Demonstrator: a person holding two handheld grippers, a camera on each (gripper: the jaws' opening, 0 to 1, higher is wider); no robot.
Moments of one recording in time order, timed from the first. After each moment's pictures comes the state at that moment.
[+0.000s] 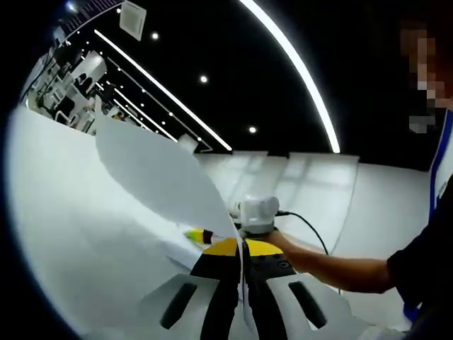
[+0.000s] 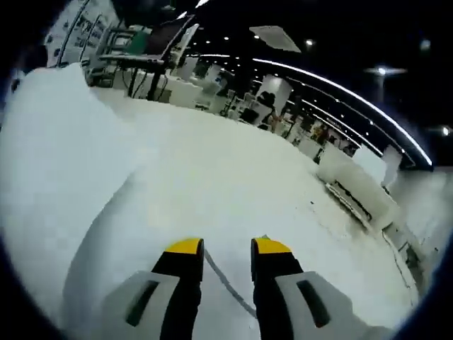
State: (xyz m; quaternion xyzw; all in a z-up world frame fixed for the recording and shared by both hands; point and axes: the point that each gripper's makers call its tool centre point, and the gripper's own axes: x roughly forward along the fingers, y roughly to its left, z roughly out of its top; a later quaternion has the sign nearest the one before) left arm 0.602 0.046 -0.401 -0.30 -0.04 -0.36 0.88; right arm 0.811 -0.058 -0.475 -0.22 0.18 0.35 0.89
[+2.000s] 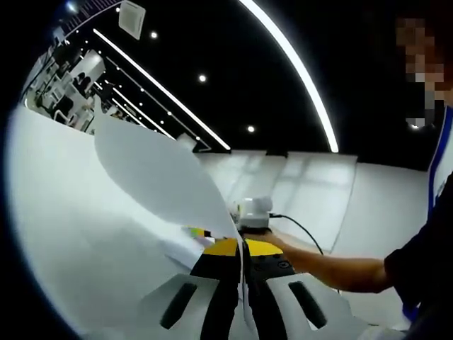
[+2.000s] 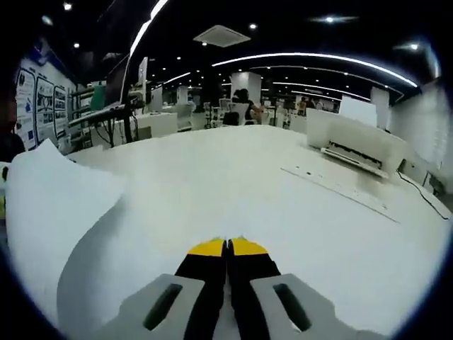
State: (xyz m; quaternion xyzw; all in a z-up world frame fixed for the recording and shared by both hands) left arm 0.602 0.044 -0.403 -0.29 -0.04 -0.37 0.88; right arm 0.821 -0.073 -0.471 -0.09 0.21 0.34 0.91
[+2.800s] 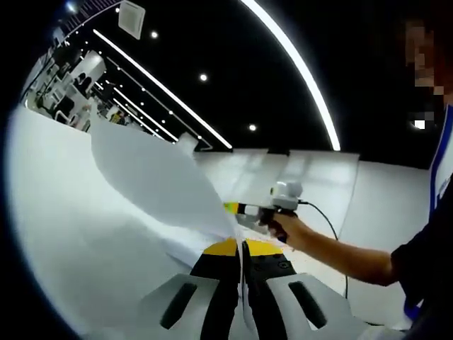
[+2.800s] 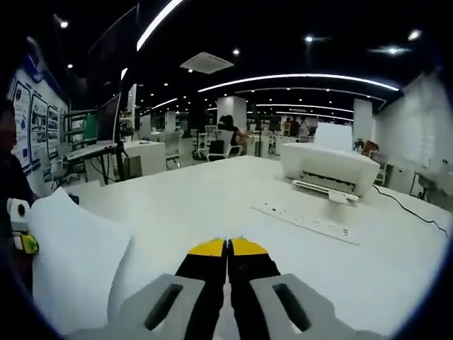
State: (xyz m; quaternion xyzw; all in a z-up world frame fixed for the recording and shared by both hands) left arm 0.604 0.044 -0.405 -0.29 -0.03 -0.36 0.88; right arm 0.810 -0.117 -0.389 -0.06 0.14 0.31 0.94
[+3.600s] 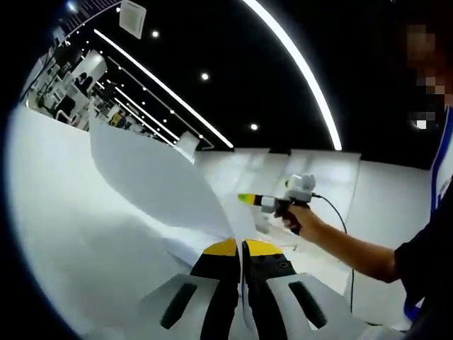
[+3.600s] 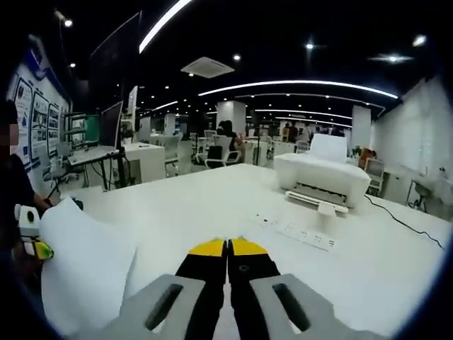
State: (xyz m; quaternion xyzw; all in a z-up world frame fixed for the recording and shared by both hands) left arm 0.605 0.045 -0.406 -0.29 -0.03 -0.36 0.89; right arm 0.791 -0.132 -0.349 -0.07 0.12 0.31 0.94
